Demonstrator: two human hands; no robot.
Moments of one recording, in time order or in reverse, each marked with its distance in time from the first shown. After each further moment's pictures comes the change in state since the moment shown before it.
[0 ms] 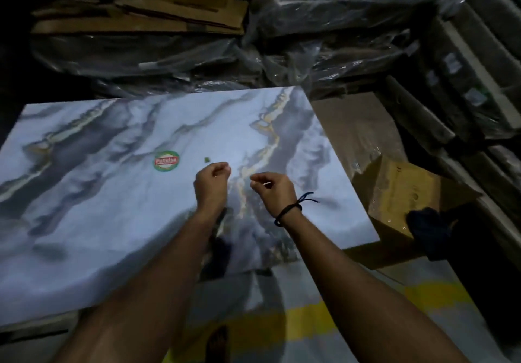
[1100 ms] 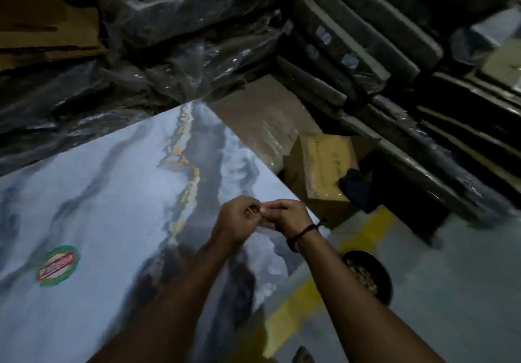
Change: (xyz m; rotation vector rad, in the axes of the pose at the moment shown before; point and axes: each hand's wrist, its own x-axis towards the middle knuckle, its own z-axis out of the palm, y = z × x) left_hand -0.009 0.030 0.139 0.315 -0.818 0.629; right_hand 0.011 0.068 -0.101 0.770 0.332 0.491
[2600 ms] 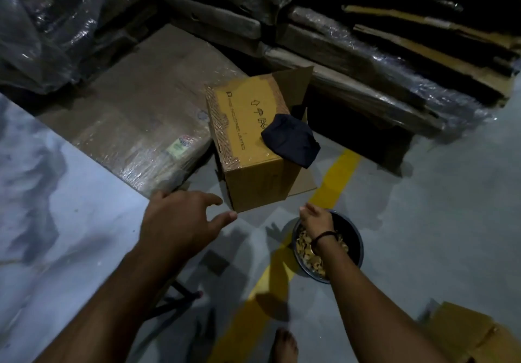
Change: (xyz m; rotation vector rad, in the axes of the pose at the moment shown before) left_hand 0.065 0.055 0.226 0.876 -0.486 0.102; right_hand 0.138 0.191 -0.376 -0.114 0.632 0.144
